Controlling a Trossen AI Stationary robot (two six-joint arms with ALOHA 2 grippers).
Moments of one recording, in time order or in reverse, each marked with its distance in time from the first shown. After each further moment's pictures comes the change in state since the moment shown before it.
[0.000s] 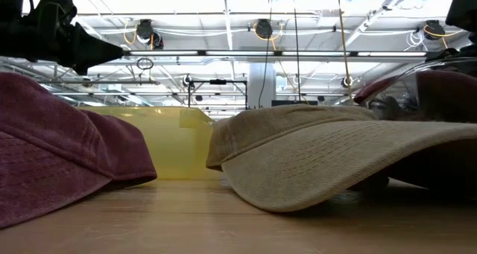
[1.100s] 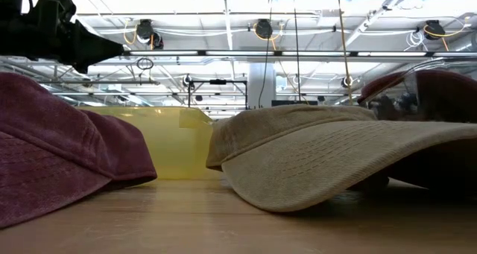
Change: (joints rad) left arm 0.000 0.000 0.000 0.026 0.000 0.008; right arm -0.075 -0.109 0.369 0.382 0.315 -0.759
